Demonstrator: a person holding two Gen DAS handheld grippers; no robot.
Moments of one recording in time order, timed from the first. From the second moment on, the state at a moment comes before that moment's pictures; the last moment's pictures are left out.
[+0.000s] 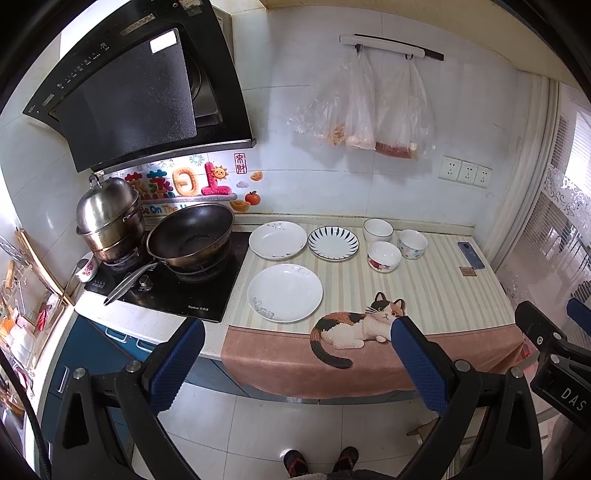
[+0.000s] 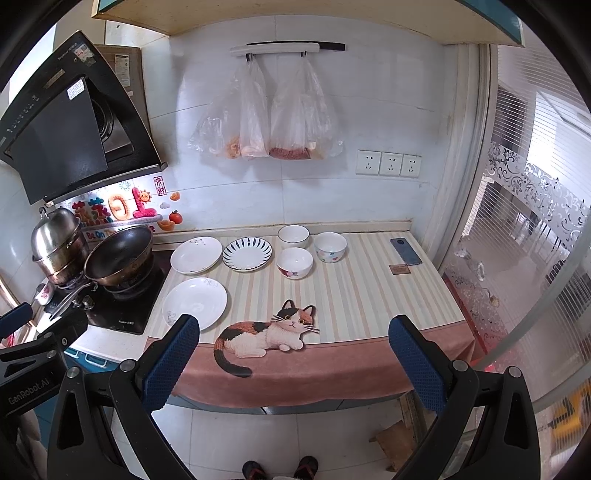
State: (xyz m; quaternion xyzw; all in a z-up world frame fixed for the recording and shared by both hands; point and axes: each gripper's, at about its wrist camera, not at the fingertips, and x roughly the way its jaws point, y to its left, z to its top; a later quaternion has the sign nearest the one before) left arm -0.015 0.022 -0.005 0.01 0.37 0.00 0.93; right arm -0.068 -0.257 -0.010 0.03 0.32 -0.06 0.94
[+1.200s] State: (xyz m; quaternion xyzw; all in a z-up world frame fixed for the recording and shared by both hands) left arm -0.011 0.018 -0.002 0.01 0.36 0.01 0.93; right arm -0.060 -0.266 -0.007 0.03 0.32 -0.05 0.94
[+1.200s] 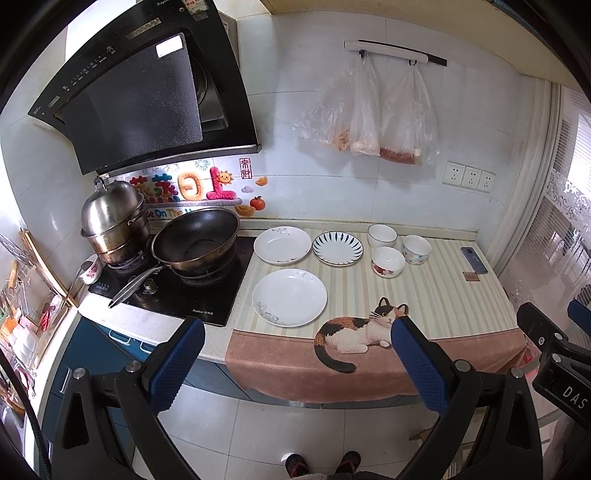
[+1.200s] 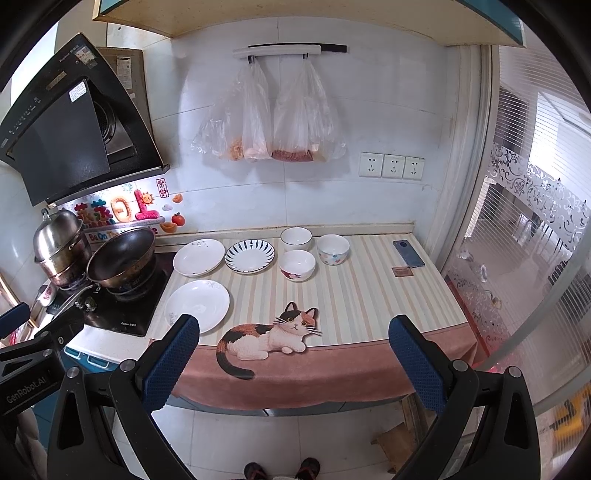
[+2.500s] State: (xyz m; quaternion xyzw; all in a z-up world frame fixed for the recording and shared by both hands) left arm 0.155 0.127 -0.143 -0.03 0.45 0.07 0.89; right arm 0.081 -0.234 -0.146 0.11 0.45 0.01 0.89
